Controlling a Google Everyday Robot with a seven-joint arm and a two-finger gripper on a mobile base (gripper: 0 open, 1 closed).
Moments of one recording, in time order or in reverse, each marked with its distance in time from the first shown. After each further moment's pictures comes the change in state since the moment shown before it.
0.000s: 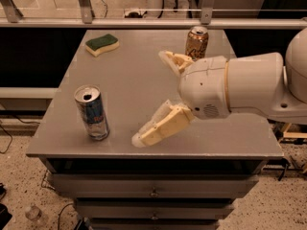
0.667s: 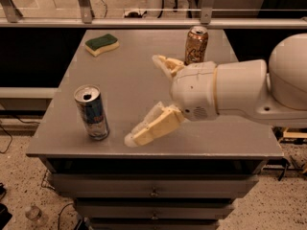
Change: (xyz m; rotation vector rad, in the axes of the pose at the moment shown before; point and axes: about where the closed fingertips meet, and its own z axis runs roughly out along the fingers) arm 0.004 0.000 0.020 -0.020 -0.040 0.020
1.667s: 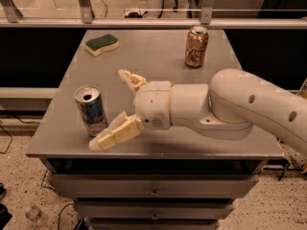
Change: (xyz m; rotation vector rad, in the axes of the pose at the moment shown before) arm 0.010 0.010 0.087 -0.084 -0.185 0.069
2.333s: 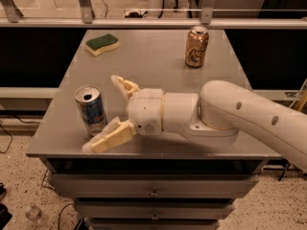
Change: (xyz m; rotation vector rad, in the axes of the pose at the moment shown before) arm 0.009 0.007 0.021 -0.034 -0.079 0.022
